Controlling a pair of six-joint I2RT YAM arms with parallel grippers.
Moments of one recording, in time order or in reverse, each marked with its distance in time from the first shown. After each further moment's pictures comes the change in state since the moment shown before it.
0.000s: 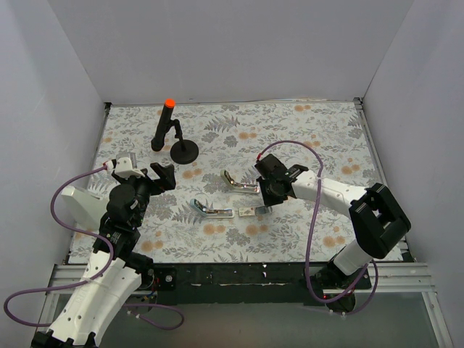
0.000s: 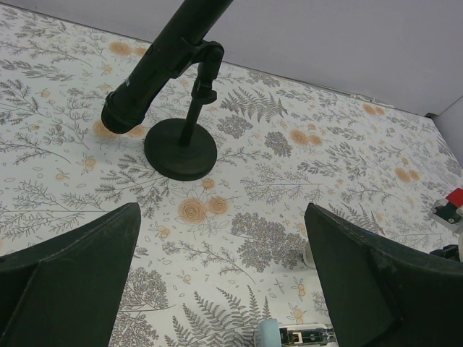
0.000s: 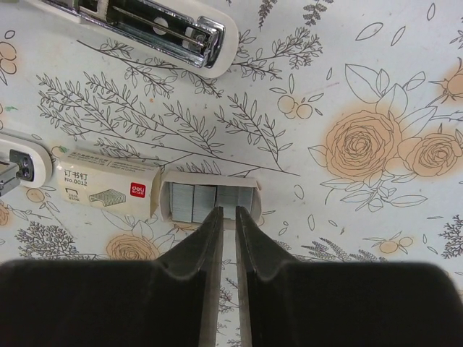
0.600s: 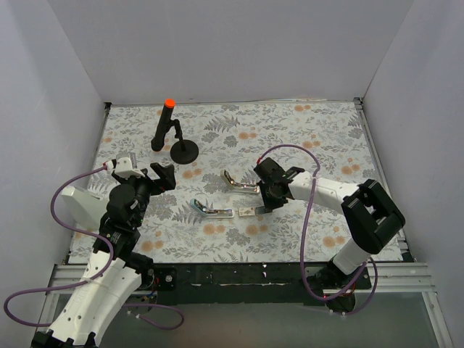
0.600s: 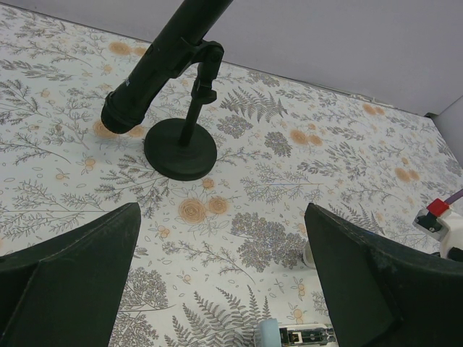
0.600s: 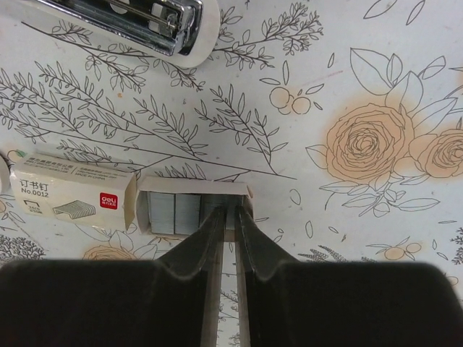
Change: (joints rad) left arm 0.000 0.000 0.000 0.000 0.001 0.000; right arm 0.000 0.042 -0.026 0.019 0.006 0.002
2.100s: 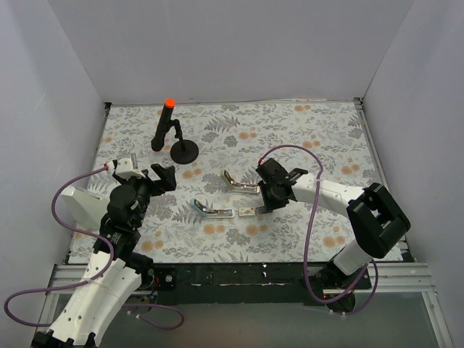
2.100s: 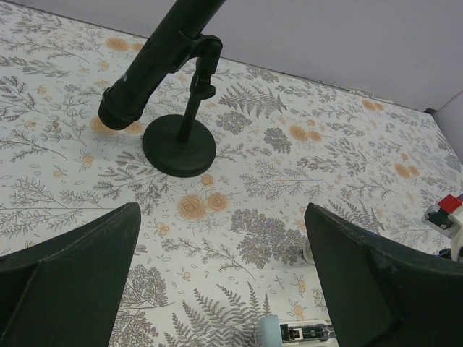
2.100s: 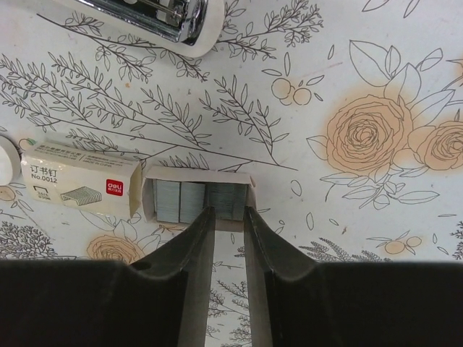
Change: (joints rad) left arm -0.002 -0.005 -0.010 0.000 0.008 0.000; right arm 0.000 -0.037 -0.027 0.011 -0.010 -0.001
